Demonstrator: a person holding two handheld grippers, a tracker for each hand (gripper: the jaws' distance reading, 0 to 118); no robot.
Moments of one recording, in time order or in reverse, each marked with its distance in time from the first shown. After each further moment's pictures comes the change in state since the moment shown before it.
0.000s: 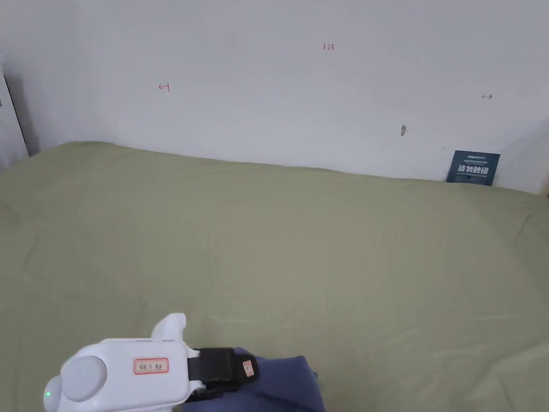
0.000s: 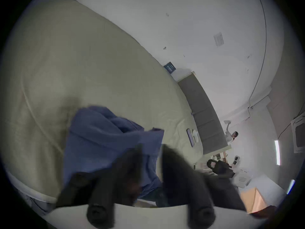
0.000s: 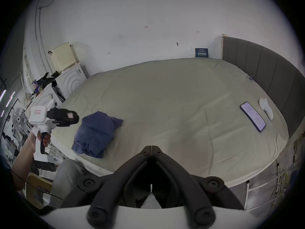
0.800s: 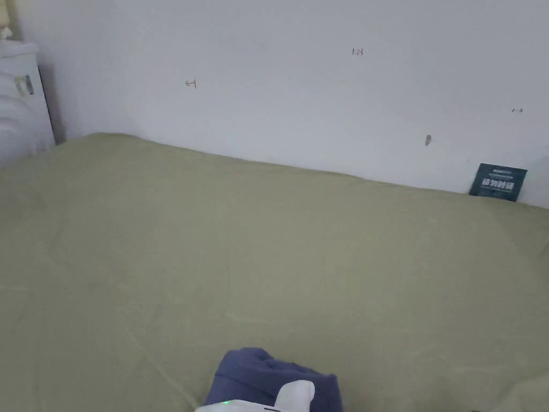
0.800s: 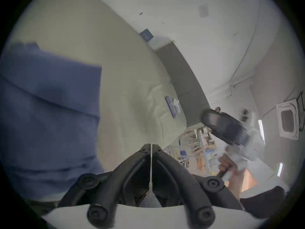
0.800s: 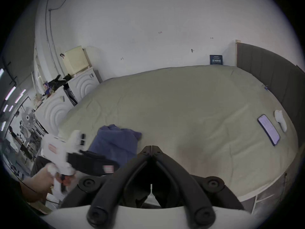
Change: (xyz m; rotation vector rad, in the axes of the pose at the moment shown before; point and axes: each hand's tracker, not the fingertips) left arm 0.055 -0.073 -0.062 -0.215 -0.198 -0.104; right arm -0.030 0.033 -0.028 0.062 0.134 0.024
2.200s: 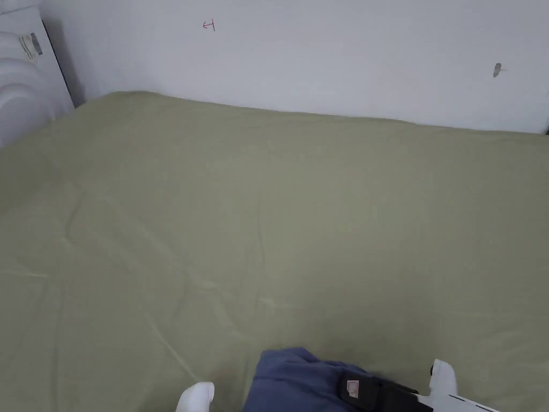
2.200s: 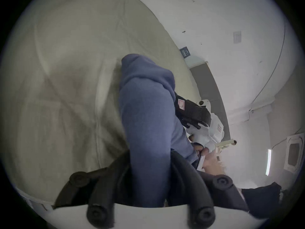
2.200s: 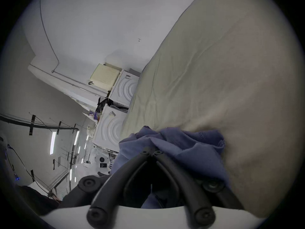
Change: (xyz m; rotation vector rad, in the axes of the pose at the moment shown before) left arm -0.136 0.018 0.088 0.069 0.195 0.234; right arm 0.003 -0.058 -0.279 -0.224 0.676 -0.524
